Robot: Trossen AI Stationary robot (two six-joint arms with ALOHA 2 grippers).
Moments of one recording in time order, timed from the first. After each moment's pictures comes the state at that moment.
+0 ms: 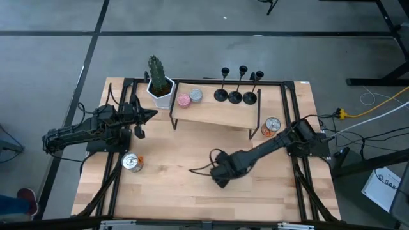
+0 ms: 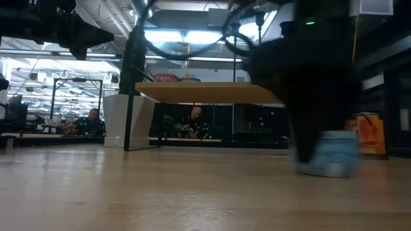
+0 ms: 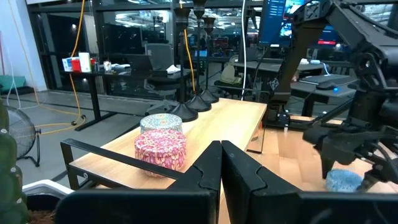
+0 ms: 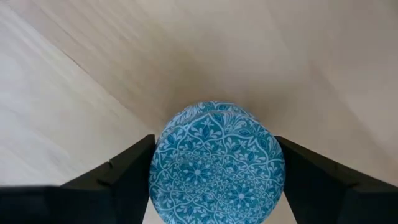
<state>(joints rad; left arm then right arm) 0.26 0.10 0.22 -0.08 -0.06 -0.04 0.43 2.05 1.45 -0.94 0.07 1.18</state>
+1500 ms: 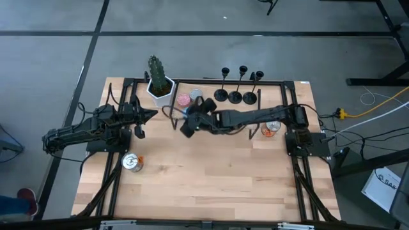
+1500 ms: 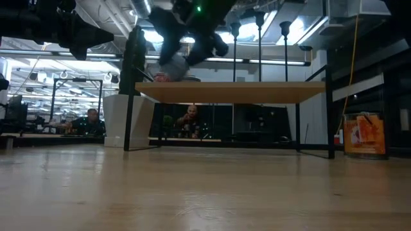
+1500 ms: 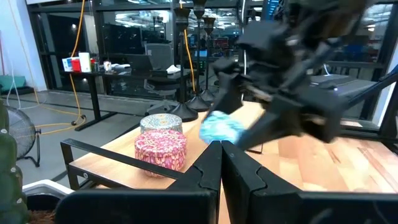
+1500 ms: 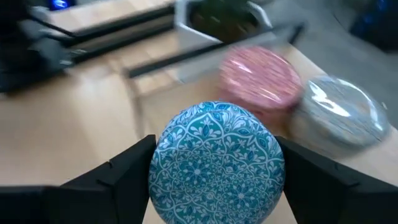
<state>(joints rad) 0.26 0.10 0.22 -0.08 -0.06 -0.04 0.07 2.04 1.76 -0.48 0.64 0.43</state>
